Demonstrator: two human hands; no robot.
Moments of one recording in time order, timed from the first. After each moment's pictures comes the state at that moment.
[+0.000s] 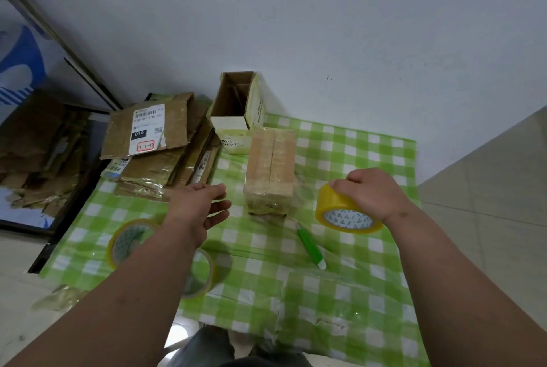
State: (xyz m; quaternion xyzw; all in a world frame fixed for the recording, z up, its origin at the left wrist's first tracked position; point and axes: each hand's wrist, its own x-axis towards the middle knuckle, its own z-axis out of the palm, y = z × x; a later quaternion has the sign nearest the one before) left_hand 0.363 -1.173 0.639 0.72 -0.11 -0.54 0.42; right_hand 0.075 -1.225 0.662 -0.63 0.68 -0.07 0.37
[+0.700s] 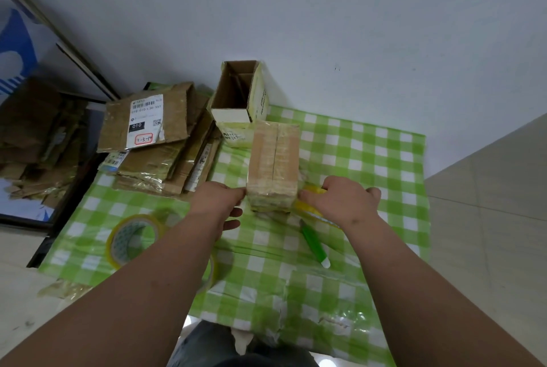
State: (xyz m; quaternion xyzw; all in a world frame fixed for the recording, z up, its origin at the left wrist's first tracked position) left_hand 0.339 -1.188 0.627 0.79 -0.19 -0.51 0.28; right_hand 0.128 -1.222 0.628 -0.64 0.72 0.08 0.26
